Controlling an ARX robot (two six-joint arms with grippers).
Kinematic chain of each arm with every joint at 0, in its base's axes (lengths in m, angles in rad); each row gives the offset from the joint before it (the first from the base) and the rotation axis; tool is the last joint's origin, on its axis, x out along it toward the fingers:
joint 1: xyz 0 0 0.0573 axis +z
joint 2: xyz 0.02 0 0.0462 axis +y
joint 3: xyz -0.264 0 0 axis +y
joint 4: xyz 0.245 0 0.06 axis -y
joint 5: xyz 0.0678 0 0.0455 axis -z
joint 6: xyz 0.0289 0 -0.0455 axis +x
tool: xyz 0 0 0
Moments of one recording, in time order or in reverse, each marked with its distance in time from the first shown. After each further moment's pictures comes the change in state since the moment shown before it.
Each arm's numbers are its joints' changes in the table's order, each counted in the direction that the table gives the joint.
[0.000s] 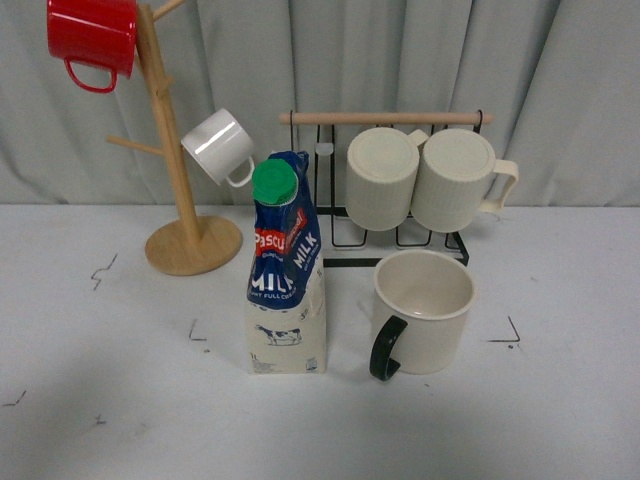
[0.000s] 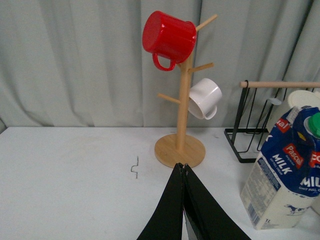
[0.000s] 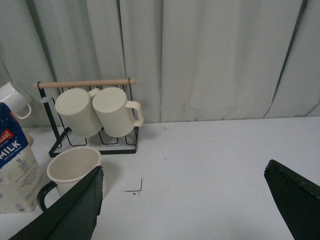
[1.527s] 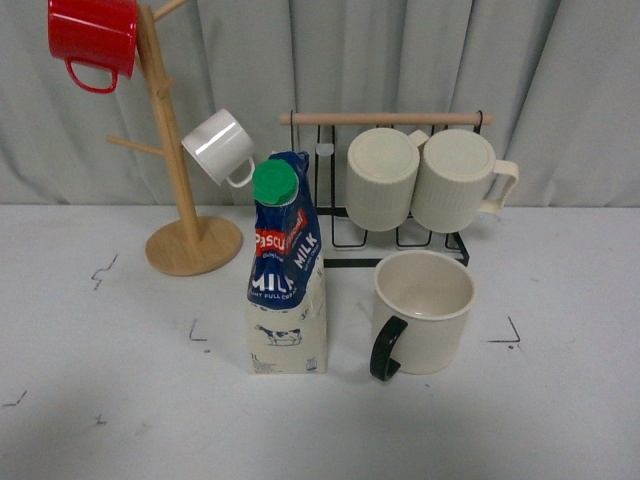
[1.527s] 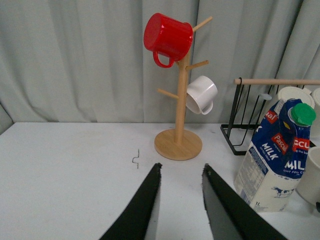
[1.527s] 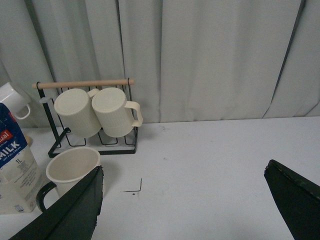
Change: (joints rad) left arm -0.003 -0.544 0.000 -0.547 0.002 0.000; right arm 0.000 0.000 0.000 0.000 0.000 0.000
